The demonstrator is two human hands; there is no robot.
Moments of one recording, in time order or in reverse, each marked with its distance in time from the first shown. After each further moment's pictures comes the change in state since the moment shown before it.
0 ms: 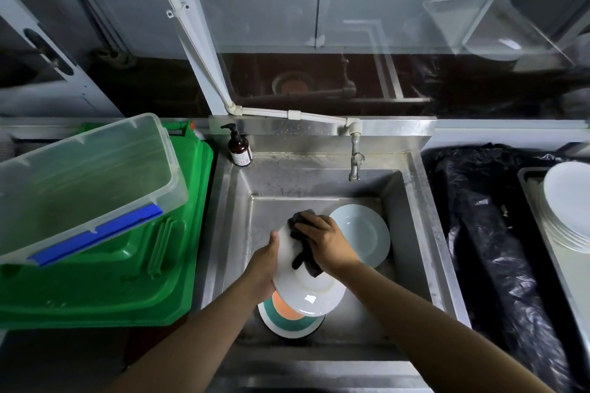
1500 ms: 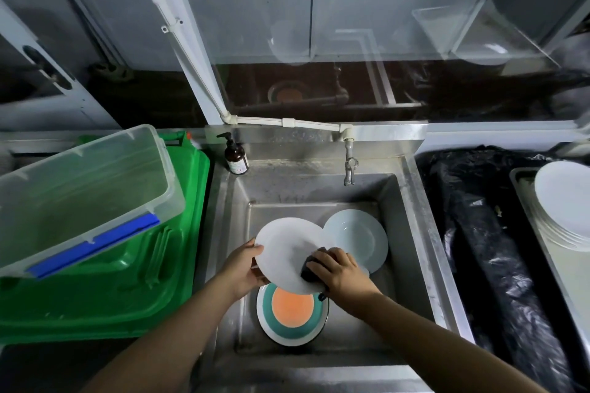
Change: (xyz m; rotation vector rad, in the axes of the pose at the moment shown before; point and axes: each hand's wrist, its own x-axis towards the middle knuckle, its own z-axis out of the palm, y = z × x) left_hand 0.008 0.020 -0.033 -0.059 0.120 -0.061; right_hand -0.070 0.016 -0.015 -0.330 -0.391 -0.090
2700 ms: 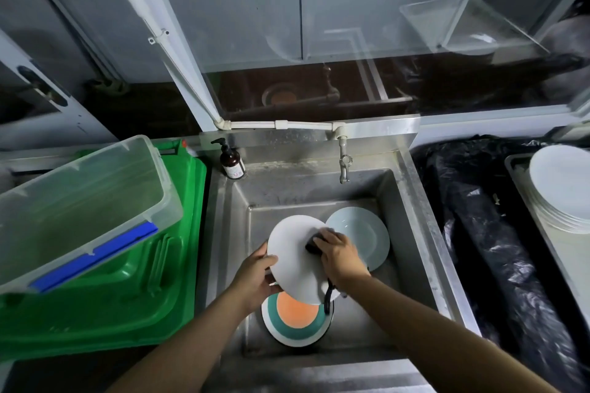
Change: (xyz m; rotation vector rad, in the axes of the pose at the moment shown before) left_hand -0.025 -0.016 0.023 0.058 -0.131 0.073; right_hand 0.037 0.006 0.000 0.336 0.068 0.427
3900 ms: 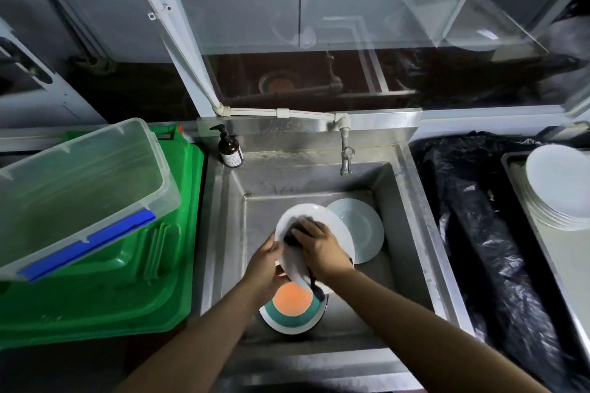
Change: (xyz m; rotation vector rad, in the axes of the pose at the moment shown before) left_hand 0.002 -0.012 0.015 -0.126 -0.005 0.025; right_hand 0.007 -0.033 0.014 -0.014 0.149 -0.254
